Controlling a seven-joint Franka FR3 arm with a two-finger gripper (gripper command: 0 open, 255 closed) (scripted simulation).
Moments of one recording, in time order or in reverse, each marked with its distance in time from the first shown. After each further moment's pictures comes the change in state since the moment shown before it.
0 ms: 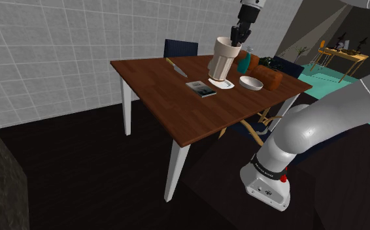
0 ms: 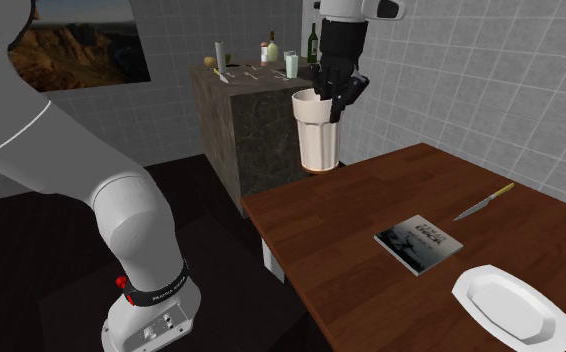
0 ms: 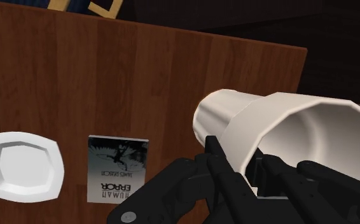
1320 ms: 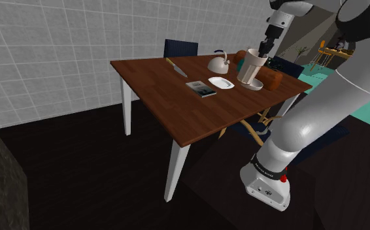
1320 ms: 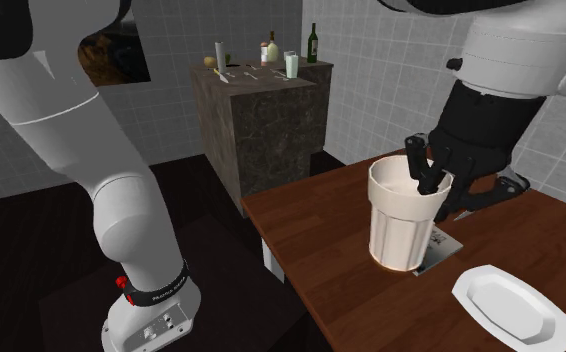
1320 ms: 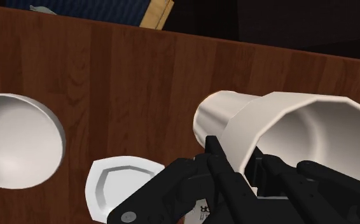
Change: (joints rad) arm -0.103 0.290 -0.434 0.176 -0.009 0.102 -0.547
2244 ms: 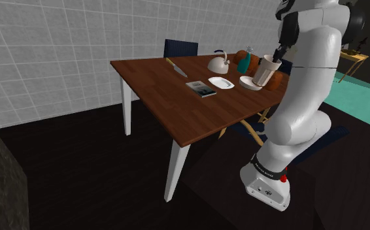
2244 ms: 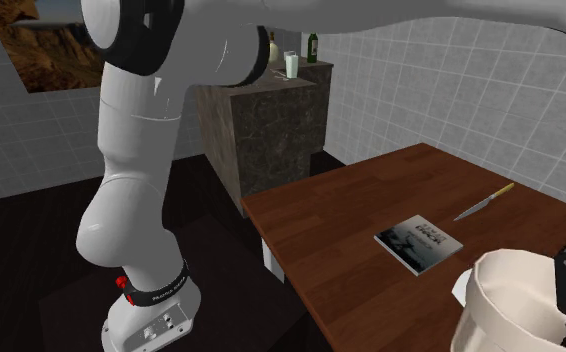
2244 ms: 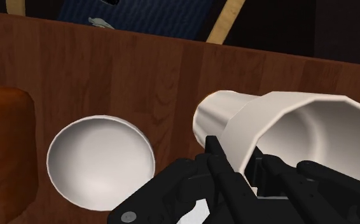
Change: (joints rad) arm -0.312 0.579 -0.164 0.437 0.395 -0.069 -0.496
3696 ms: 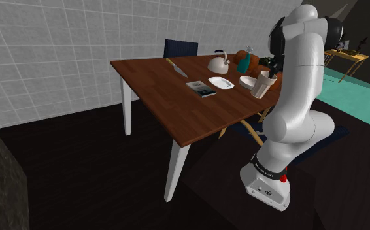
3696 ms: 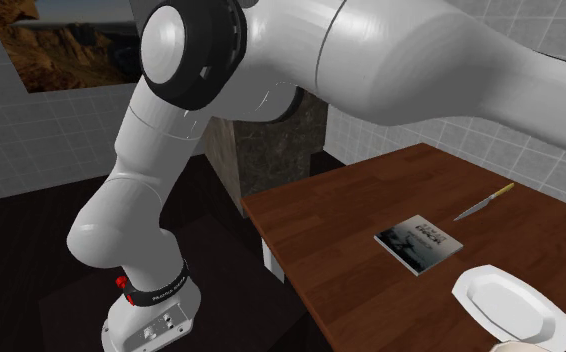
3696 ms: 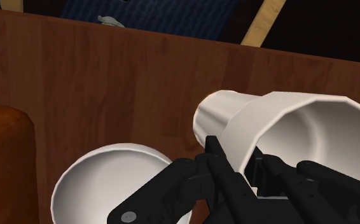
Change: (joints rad) arm -0.138 0.205 0.058 -0.005 0.136 0.152 -0.122
